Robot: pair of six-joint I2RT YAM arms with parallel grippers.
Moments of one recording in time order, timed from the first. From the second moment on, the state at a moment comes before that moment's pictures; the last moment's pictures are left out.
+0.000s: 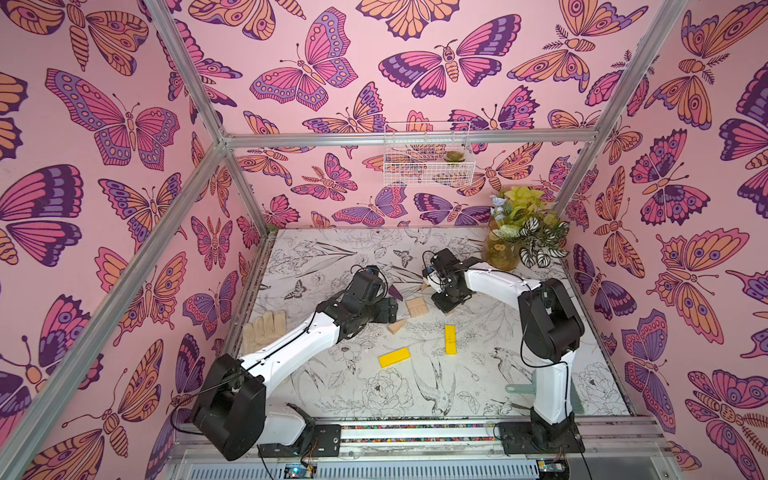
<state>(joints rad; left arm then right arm) -0.60 1.37 0.93 -0.39 0.00 -0.46 0.53 2.03 1.47 -0.80 0.02 -0.14</state>
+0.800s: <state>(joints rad) -0.60 1.36 0.92 -0.37 0.01 -0.47 0.50 2.02 1.43 -0.84 0.12 -0.08</state>
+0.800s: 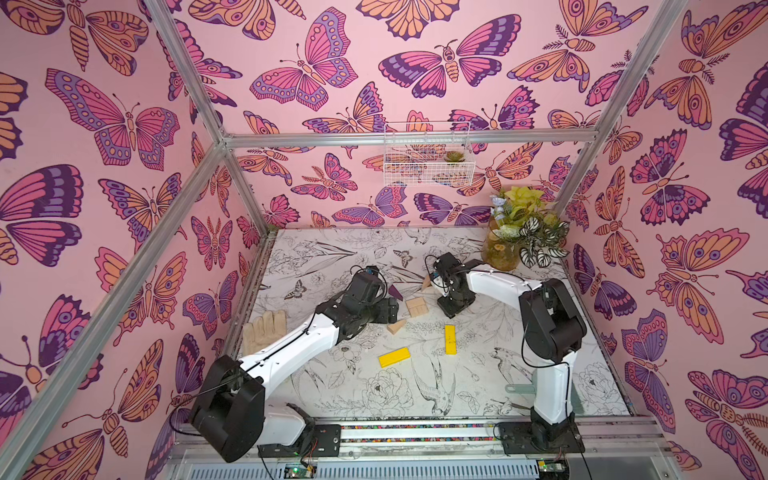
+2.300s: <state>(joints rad) -0.62 1.36 0.91 -0.36 0.01 -0.48 0.54 2.11 1.55 -0.87 -0.08 -0.21</state>
